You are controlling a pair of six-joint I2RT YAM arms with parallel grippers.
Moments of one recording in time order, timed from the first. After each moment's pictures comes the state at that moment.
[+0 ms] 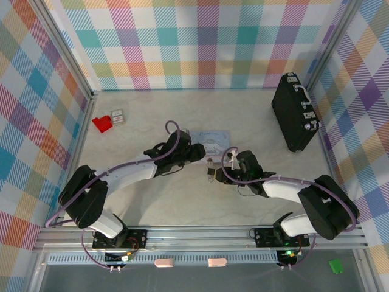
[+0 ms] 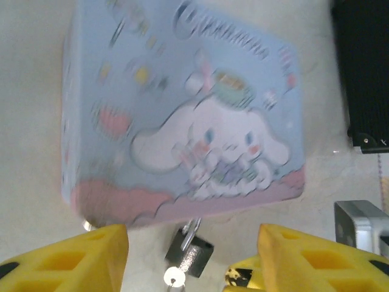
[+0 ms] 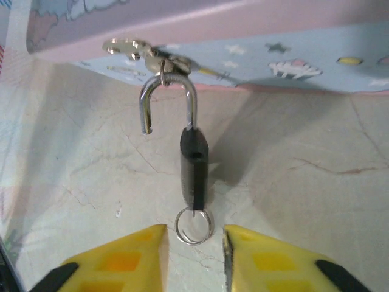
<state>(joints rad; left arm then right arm) -0.73 1.53 0.97 -0.15 -0.01 -0.87 0.58 1.37 0.43 0.21 -0.35 0.65</state>
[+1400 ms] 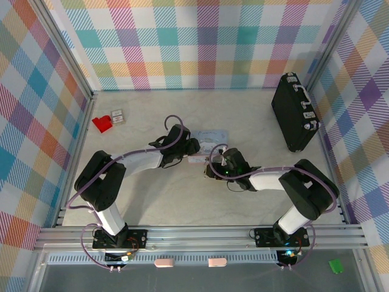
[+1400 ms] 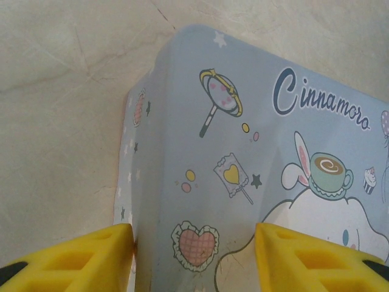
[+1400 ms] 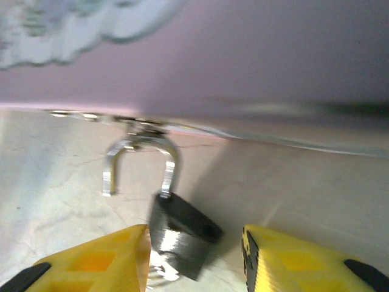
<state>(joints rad) -0.63 1.72 1.01 -0.09 -0.03 -0.86 0.69 1.59 0.55 0.31 -0.18 0.71</state>
